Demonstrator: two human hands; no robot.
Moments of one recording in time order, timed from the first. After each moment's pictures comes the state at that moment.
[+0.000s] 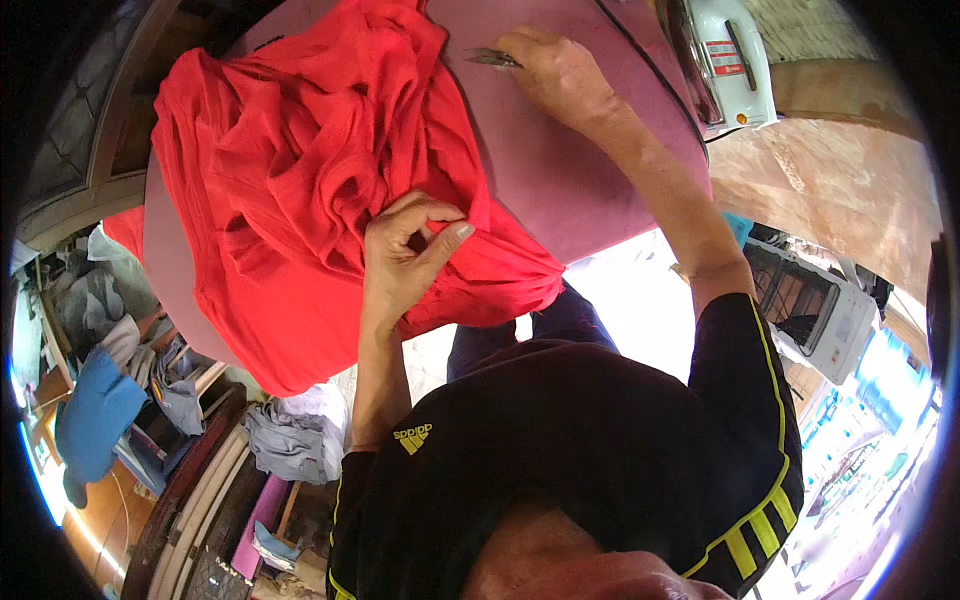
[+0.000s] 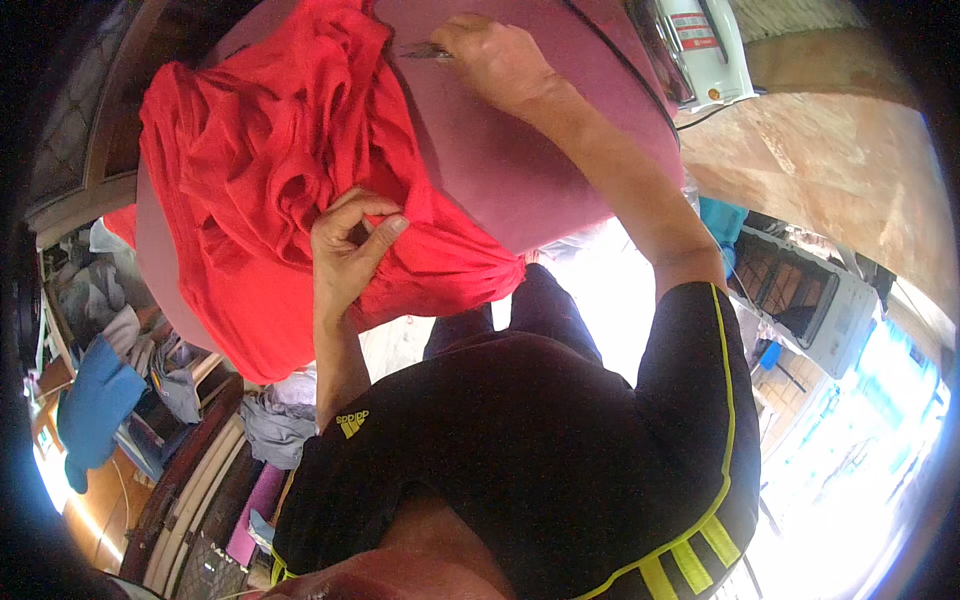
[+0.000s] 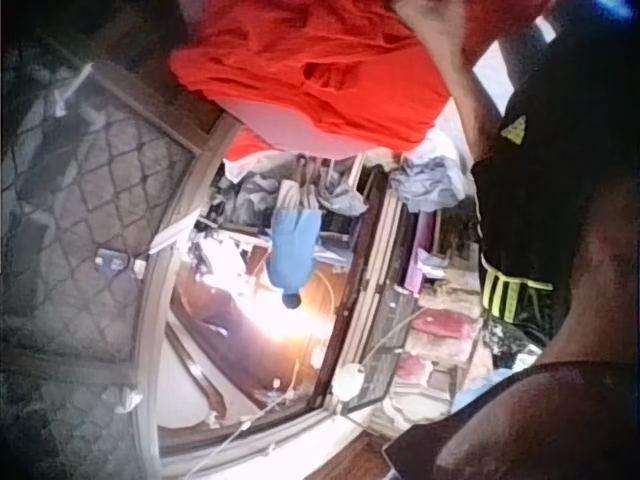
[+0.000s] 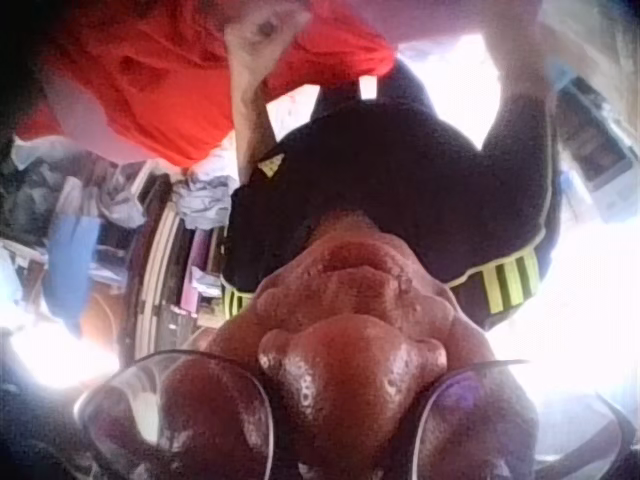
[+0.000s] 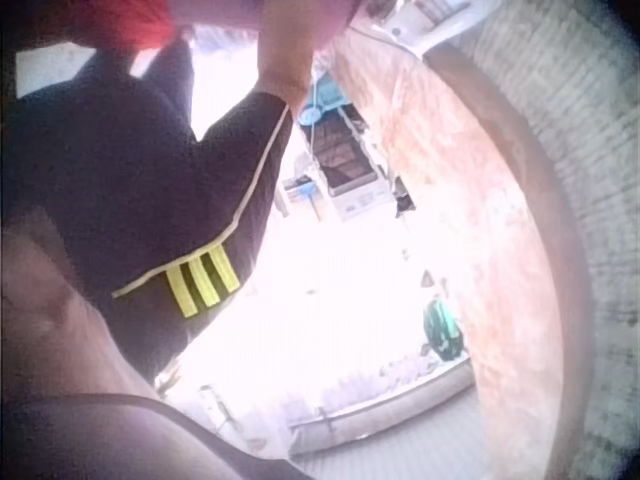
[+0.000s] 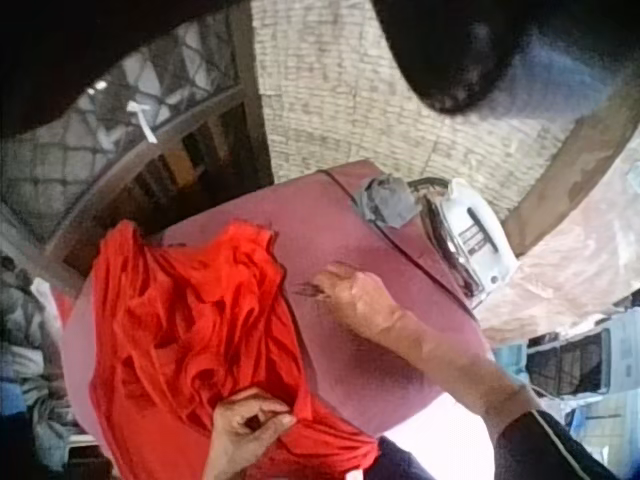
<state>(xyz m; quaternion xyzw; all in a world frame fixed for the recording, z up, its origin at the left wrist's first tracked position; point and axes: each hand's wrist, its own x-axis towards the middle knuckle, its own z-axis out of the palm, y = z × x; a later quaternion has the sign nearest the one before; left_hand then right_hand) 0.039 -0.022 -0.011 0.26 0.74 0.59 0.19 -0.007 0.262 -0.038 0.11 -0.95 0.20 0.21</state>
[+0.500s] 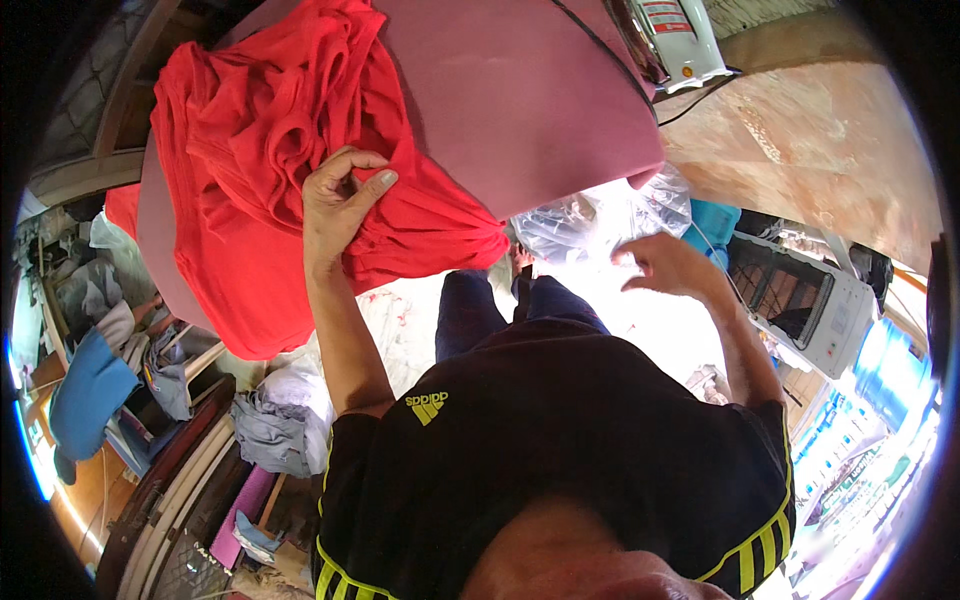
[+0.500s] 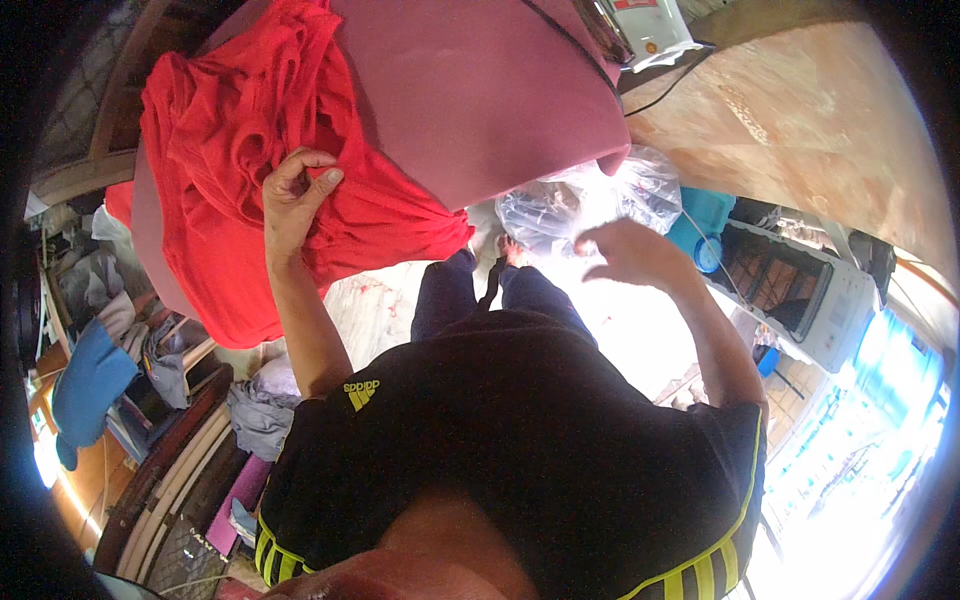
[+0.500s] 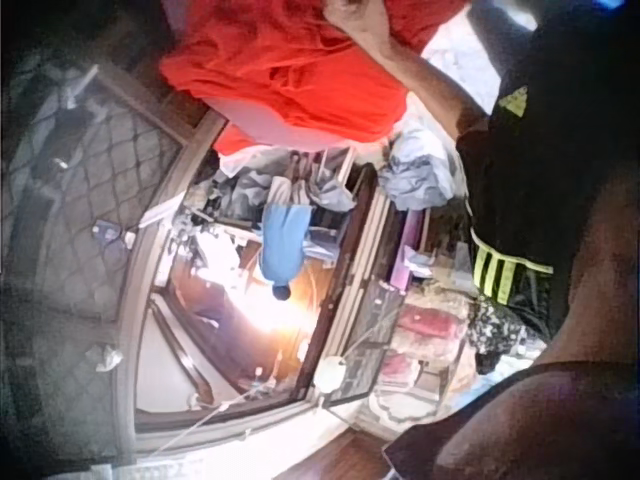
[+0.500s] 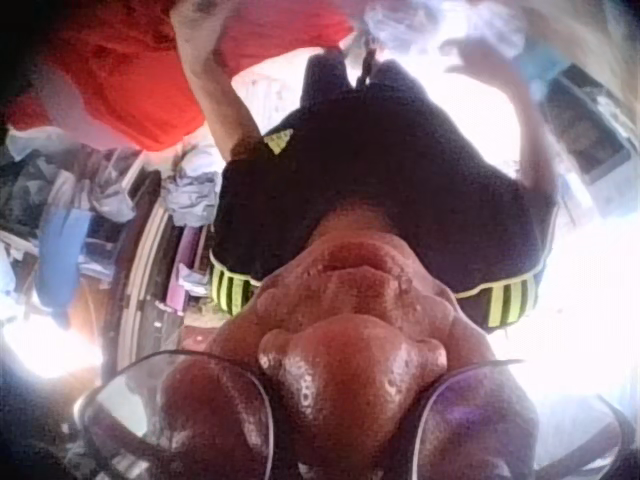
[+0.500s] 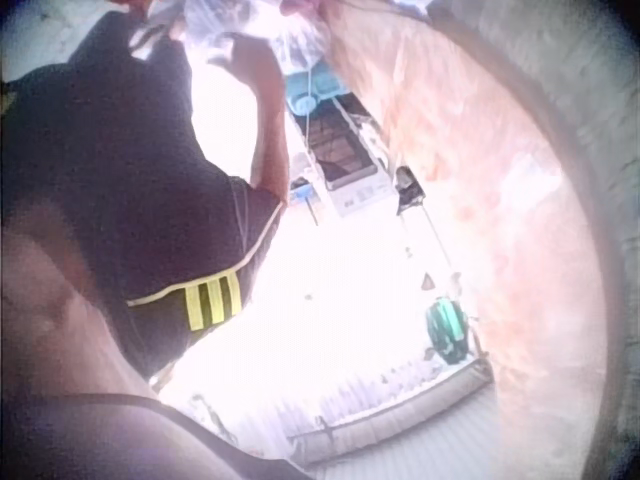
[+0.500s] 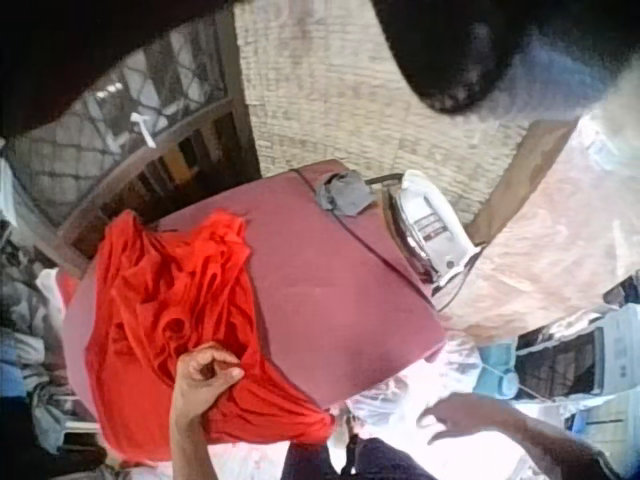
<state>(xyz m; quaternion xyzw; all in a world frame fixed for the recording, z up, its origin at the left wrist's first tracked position) 0.042 -0.023 -0.022 0.26 0.74 0.60 0.14 0.287 0.334 0.010 -0.01 -0.87 0.32 -0.38</state>
